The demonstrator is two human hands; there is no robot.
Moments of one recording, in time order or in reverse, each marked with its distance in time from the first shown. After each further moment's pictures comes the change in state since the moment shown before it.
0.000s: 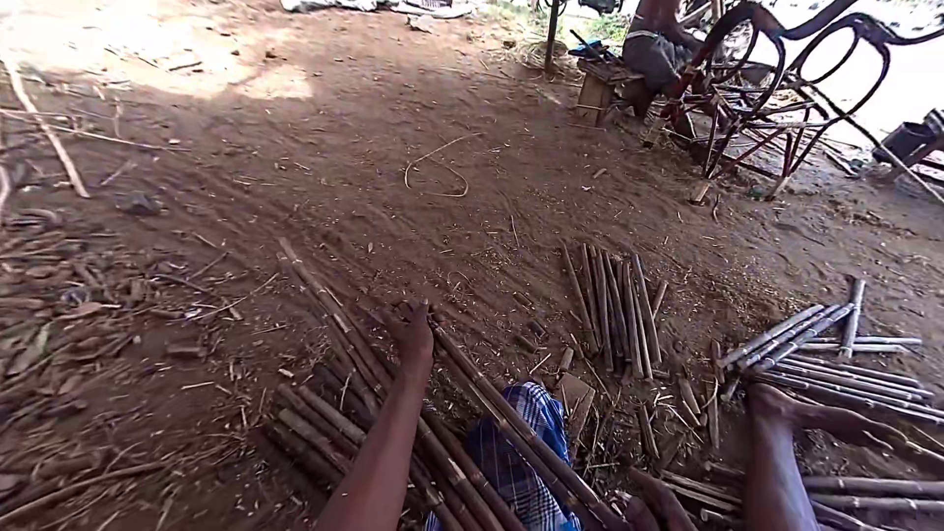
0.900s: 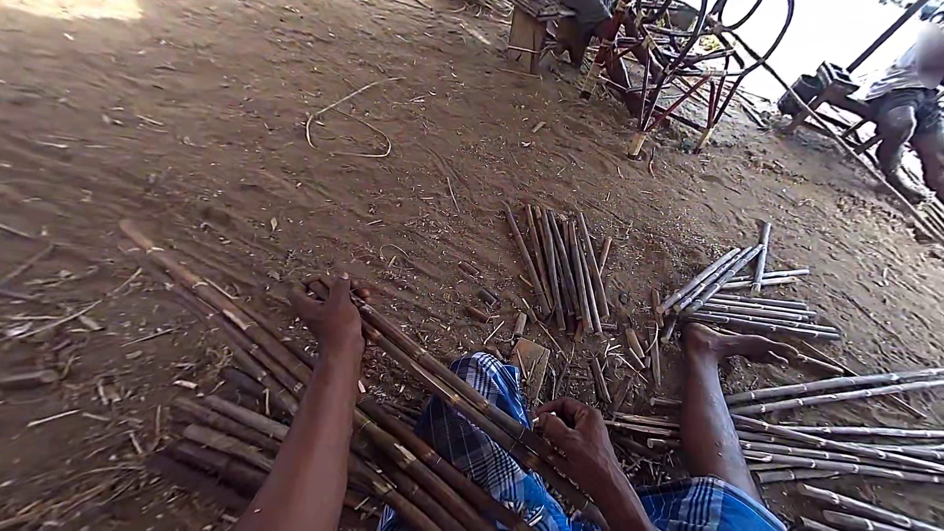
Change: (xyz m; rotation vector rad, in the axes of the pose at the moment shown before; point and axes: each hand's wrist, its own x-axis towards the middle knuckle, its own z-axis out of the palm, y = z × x) left_hand -0.001 0.006 0.006 0.094 -0.013 0.070; right_hand 0.064 -0.015 0.028 0.151 -0.146 0.375
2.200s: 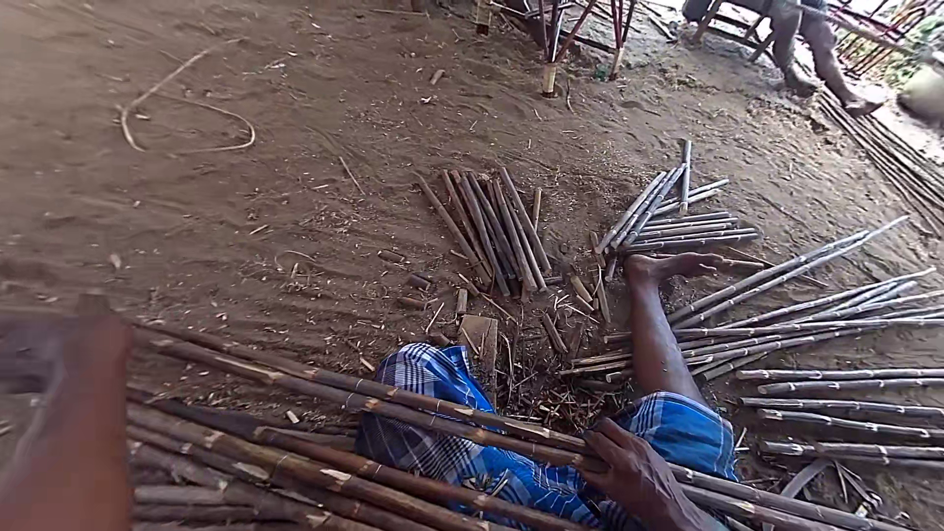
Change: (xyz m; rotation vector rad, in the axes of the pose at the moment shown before) left_hand 0.108 0.030 -0.044 1.279 -0.003 -0.054; right_hand -0.117 0.113 -0.096 -0.948 0.195 -0.437
